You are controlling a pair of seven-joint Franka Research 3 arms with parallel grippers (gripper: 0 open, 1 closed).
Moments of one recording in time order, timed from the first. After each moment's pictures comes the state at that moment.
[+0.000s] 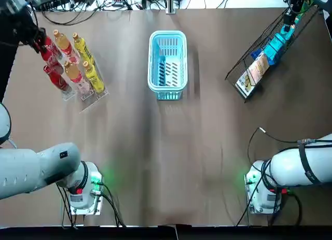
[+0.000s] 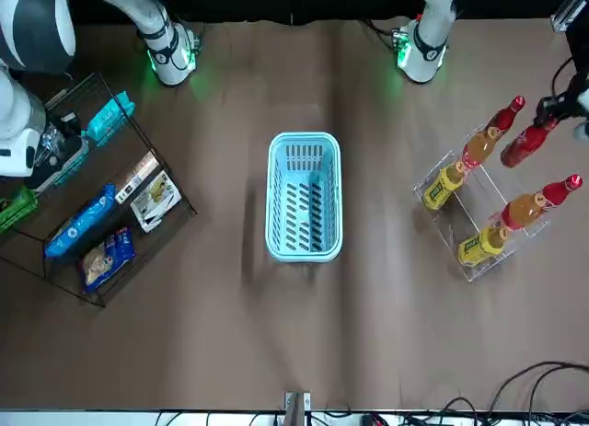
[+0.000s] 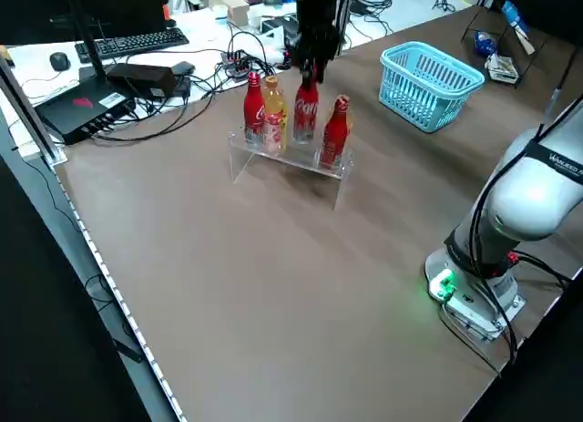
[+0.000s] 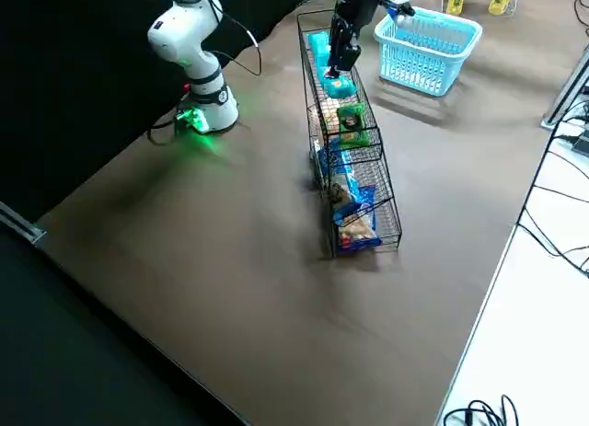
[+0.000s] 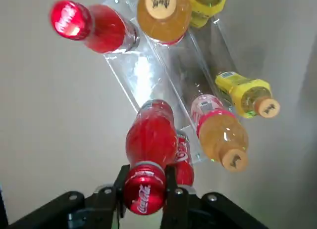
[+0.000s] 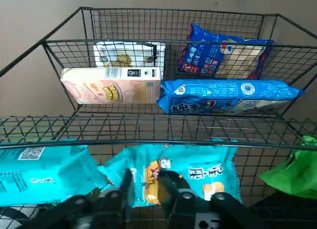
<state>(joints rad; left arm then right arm) 0.31 -0.22 -0.06 -2.02 0.07 1.68 0.19 0.11 0.01 -0.08 -1.72 -0.22 1.49 -0.71</state>
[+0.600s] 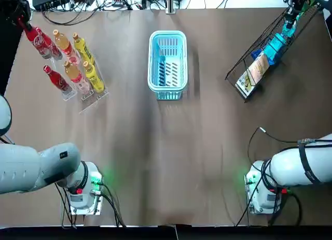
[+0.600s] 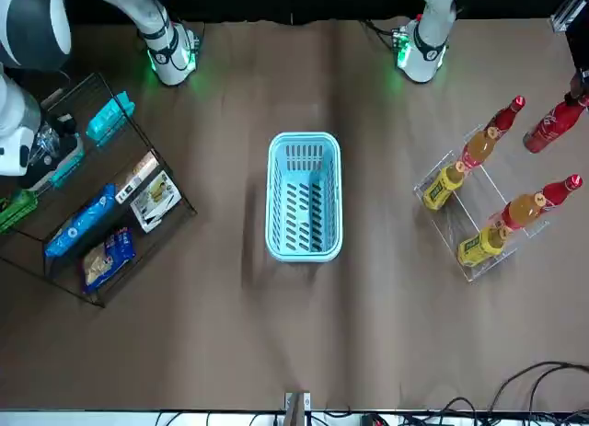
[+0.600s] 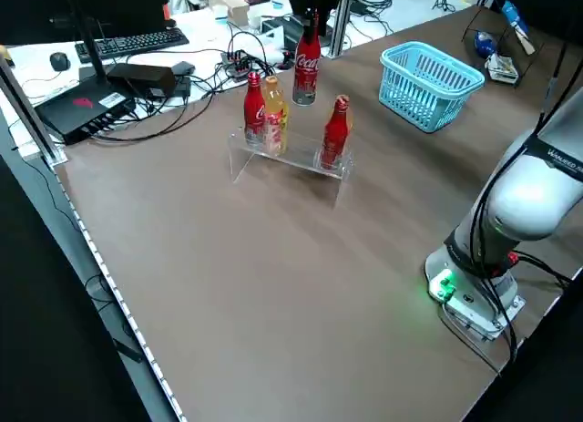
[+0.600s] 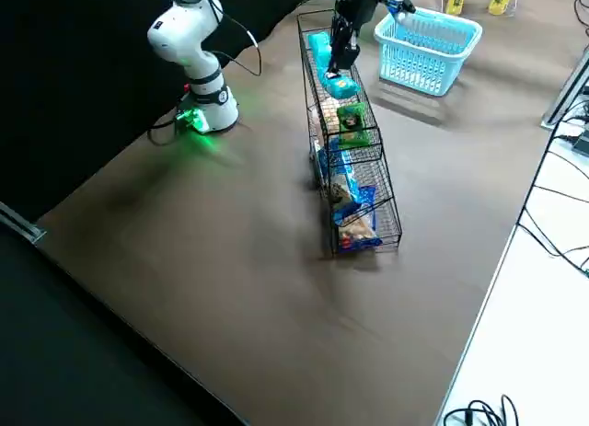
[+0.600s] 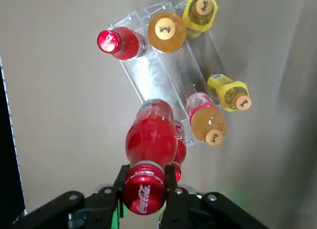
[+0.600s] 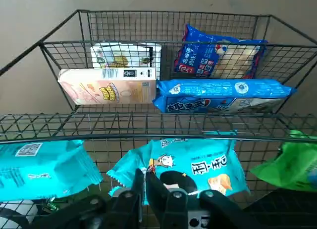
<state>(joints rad) 0.30 -0.16 -0.06 -1.74 0.07 1.45 0.17 0.10 0.01 -0.08 -1.71 -0.22 1.49 -0.71</state>
